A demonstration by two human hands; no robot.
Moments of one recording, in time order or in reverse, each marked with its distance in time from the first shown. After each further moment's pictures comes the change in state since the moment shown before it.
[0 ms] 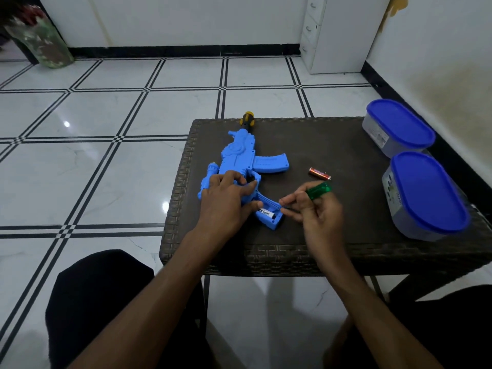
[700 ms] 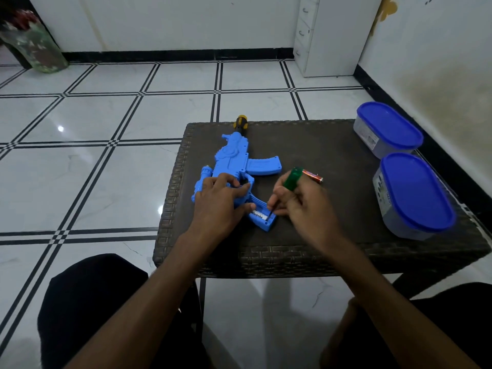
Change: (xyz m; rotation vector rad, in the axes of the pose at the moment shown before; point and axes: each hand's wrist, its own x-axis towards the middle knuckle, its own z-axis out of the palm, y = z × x) left_hand 0.000 0.001 -0.001 0.014 -0.013 -0.001; right_hand 0.017 -0.030 -0.002 -0.377 -0.263 -0.033
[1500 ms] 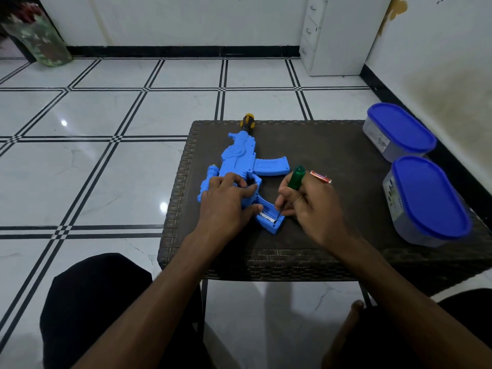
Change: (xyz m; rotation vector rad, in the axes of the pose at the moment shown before) left_hand 0.003 -0.003 0.001 -0.032 0.023 0.003; right_hand 0.013 0.000 -0.003 -0.173 -0.075 -0.073
